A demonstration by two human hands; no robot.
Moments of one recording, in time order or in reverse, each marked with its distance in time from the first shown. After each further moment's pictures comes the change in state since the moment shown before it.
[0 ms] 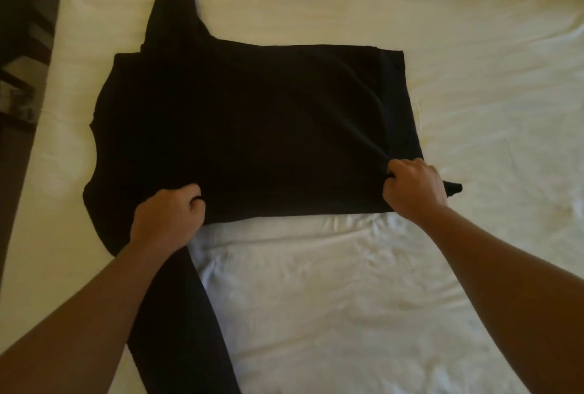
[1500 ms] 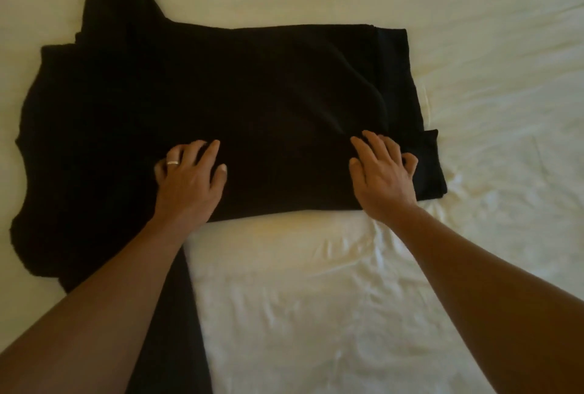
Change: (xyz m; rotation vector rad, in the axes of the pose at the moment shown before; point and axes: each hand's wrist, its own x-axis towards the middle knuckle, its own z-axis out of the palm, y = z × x) left_hand 0.116 0.042 0.079 0.107 0.023 0.125; right_hand 0.063 -0.009 0.057 0.064 0.064 -0.004
